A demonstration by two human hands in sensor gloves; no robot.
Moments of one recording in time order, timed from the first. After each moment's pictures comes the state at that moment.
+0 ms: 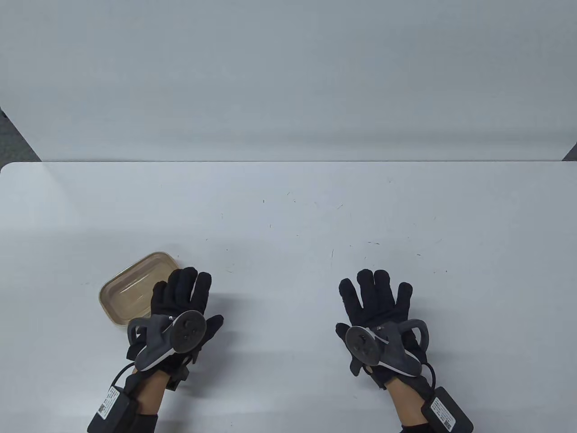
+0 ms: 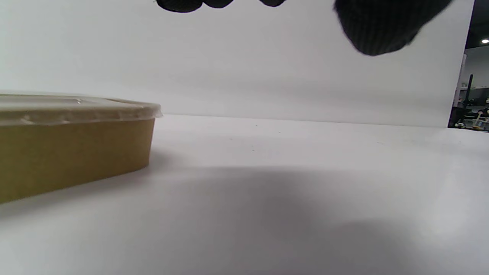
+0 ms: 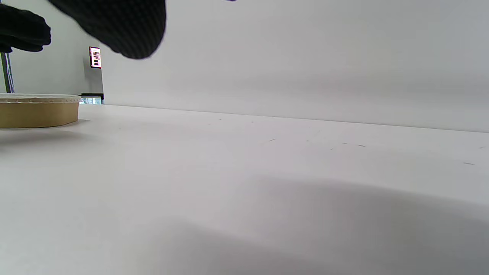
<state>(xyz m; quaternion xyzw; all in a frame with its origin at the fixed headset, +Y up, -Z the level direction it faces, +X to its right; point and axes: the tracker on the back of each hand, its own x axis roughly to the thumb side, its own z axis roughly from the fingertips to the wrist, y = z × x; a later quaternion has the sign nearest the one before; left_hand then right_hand) -0.226 -0.721 -0.247 0.04 -0.11 0.04 0.99 0.127 -0.716 -0.236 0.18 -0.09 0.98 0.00</state>
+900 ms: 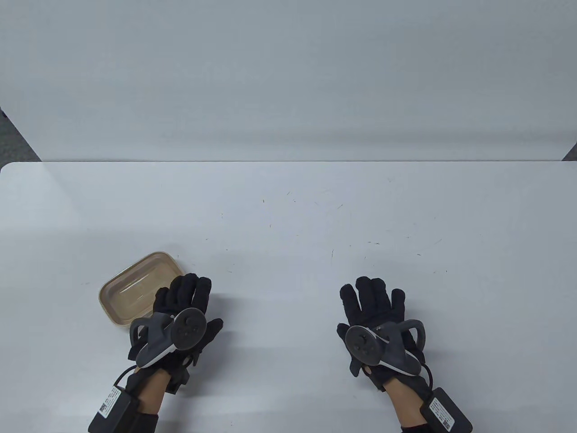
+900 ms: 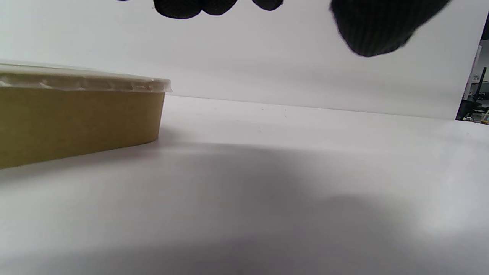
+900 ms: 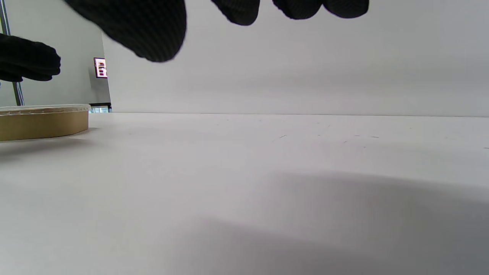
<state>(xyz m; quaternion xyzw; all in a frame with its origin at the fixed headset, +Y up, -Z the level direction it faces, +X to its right) -0.236 -0.724 -0.251 0.02 -0.09 0.05 0.99 0.127 -0.715 -0.235 0.18 -0.09 0.98 0.03</state>
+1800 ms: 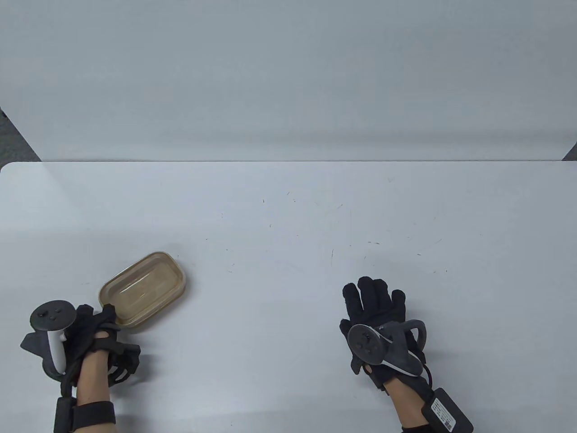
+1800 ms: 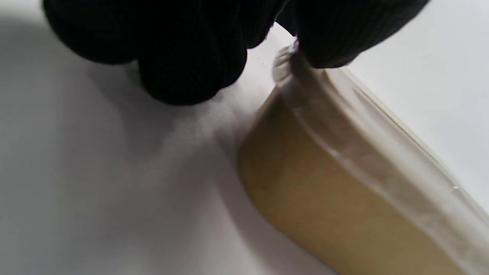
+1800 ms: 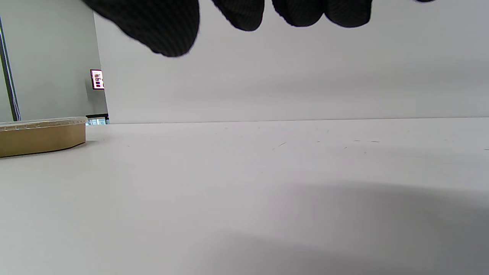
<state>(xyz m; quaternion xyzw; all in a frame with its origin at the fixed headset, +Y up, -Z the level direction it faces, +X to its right) -0.429 -0.765 -0.243 -0.03 0.41 0.39 0.82 0.129 -0.715 -0.236 0.17 -0.10 0.98 0.05</state>
